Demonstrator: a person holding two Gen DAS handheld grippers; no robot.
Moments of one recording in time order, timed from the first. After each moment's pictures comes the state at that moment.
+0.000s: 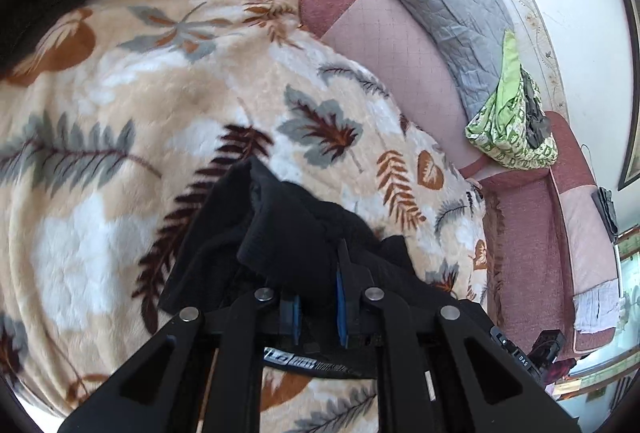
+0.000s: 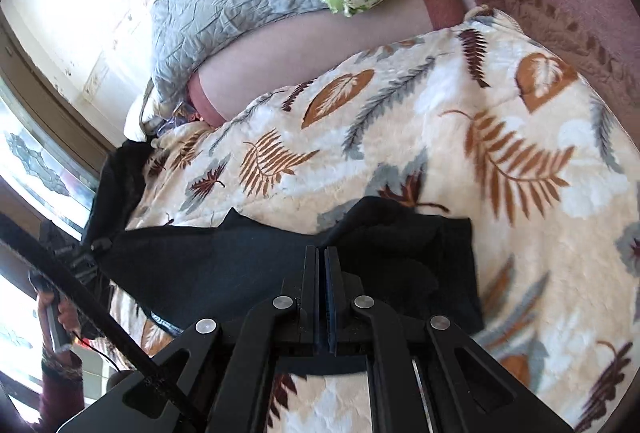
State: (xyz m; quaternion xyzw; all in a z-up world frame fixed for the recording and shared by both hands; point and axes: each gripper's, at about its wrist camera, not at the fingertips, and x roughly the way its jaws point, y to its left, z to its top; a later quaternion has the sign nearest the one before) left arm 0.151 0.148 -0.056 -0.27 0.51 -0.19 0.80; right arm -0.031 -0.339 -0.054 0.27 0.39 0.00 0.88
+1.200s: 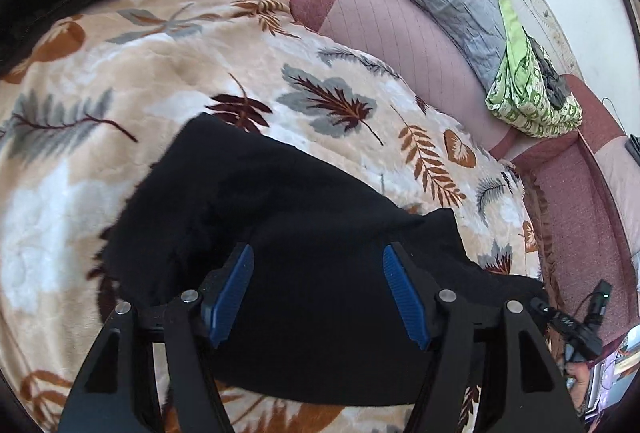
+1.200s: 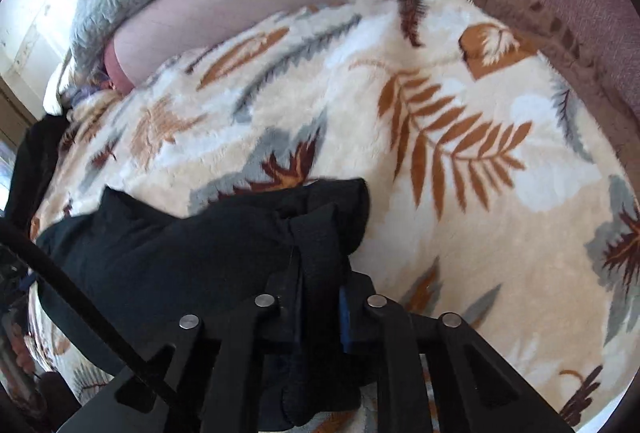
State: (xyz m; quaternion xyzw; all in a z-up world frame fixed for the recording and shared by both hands) left arm 0.126 0.089 -0.102 -0.19 0.46 -0.17 0.85; right arm 0.003 -0.372 -0.112 0.20 0.46 -0.11 0.86
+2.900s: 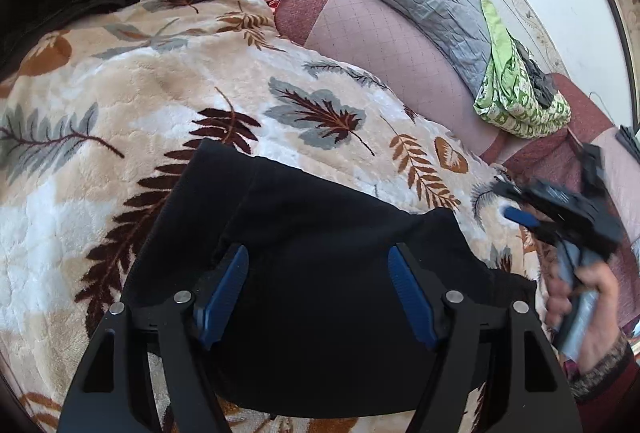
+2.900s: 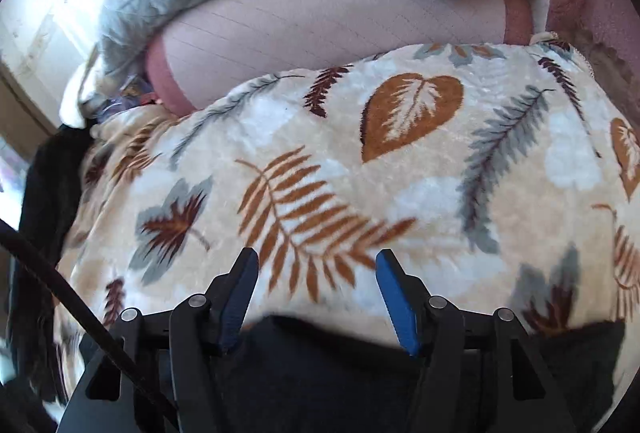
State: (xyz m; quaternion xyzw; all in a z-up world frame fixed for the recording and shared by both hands) left arm 0.121 0.088 -0.104 -0.17 0.42 -0.18 0.87; right arm 0.176 -0.244 -0.073 0.19 0.45 -0.07 0.87
